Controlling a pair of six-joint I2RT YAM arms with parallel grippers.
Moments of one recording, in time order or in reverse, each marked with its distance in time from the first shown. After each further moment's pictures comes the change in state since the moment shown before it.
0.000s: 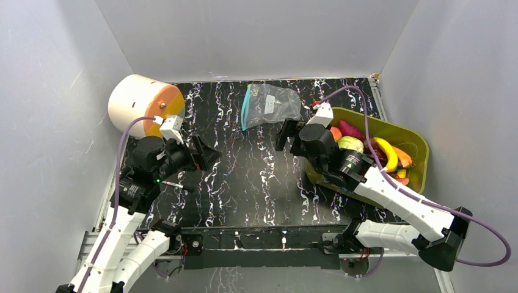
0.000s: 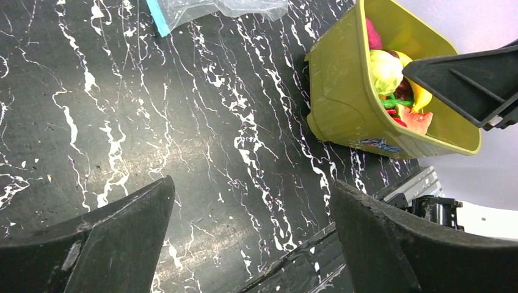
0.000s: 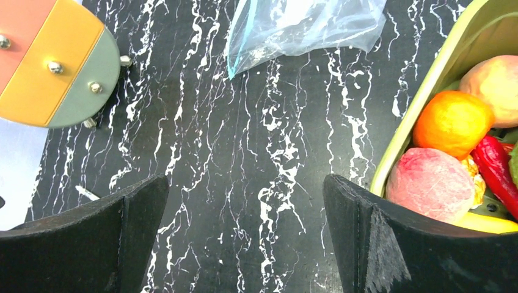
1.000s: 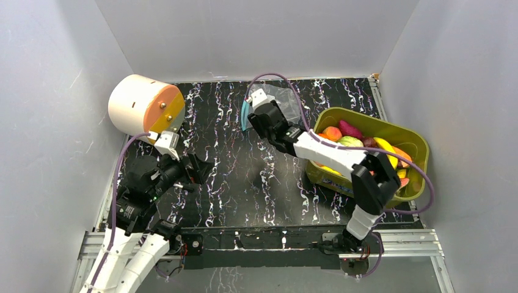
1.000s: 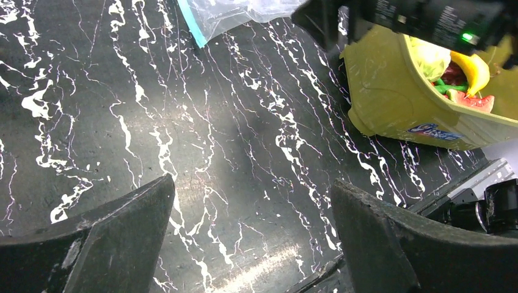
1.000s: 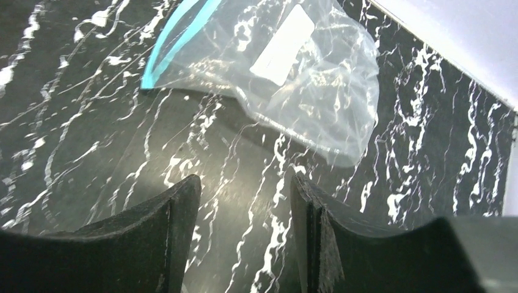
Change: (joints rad) left arm 0.002 -0.195 -0.144 0.009 -0.078 0.162; right arm -0.079 0.598 0.203 0.315 -0.017 -0.741
